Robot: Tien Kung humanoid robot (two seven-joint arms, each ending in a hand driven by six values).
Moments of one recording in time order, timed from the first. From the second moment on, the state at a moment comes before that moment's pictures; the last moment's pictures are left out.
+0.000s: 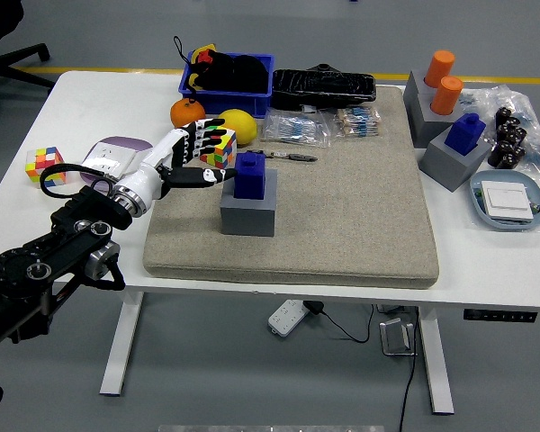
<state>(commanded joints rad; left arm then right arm) -0.78 0.17 -0.35 -0.85 0.68 0.20 -0.46 0.07 -0.27 0.89 0.29 -0.77 0.20 -0.23</state>
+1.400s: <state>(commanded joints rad) -0.80 0.17 -0.31 -0.80 0.68 0.21 -0.47 0.07 -0.28 0.88 0.29 -0.77 0.20 -0.23</state>
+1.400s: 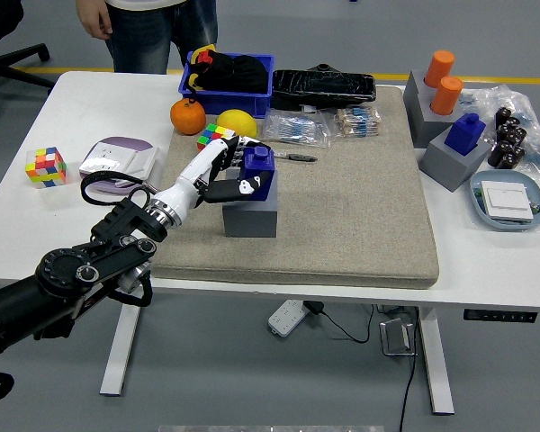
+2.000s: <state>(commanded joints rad) -0.80 0.18 -0.31 -0.79 0.68 0.21 -0.48 0.07 -0.28 0.88 0.29 -0.76 0.20 -0.23</state>
